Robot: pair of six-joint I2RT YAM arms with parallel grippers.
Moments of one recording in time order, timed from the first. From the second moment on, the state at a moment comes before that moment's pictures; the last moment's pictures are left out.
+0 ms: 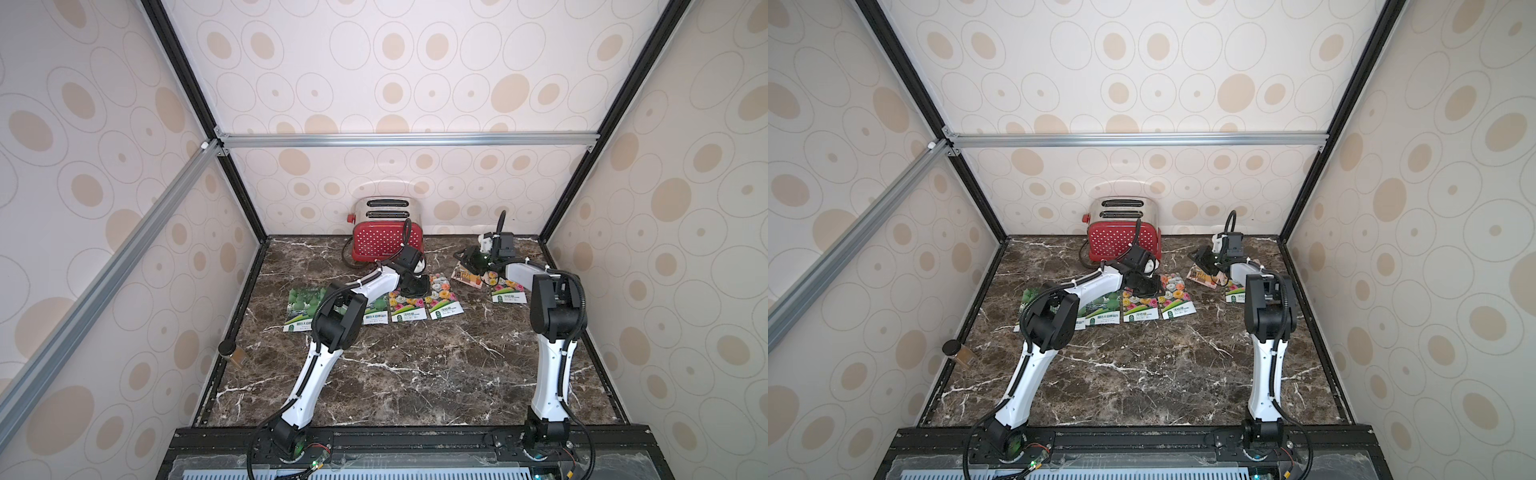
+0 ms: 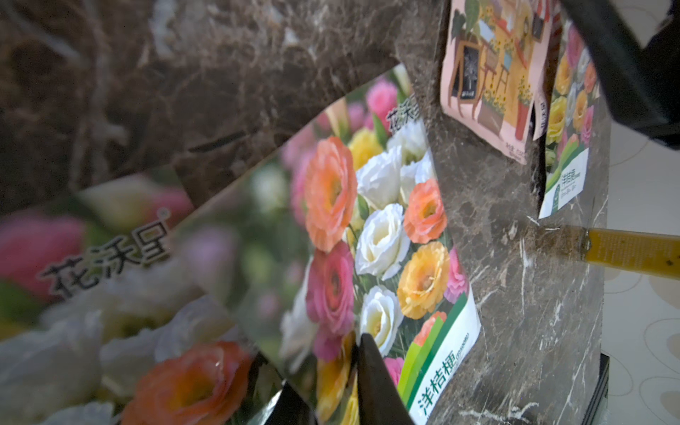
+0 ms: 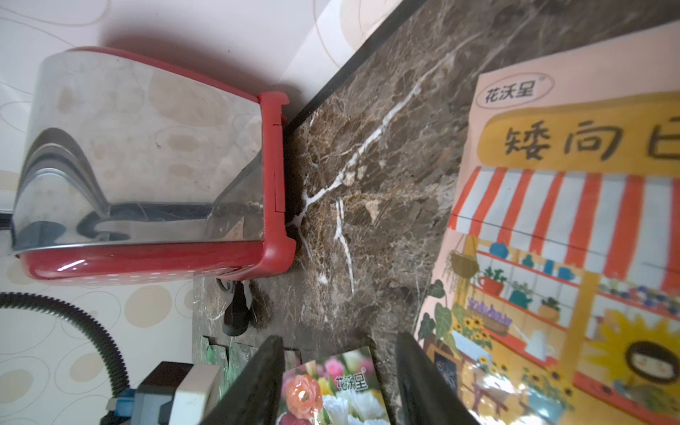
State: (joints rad) left arm -0.58 2.45 1.99 -0.52 0.39 -0.51; right arm 0.03 2.25 1.59 -0.05 -0.61 0.71
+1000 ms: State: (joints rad) left arm -0.58 2.44 2.01 -0.54 0.25 -0.51; right arm 0.03 2.29 1.60 -0.08 -0.60 0.69
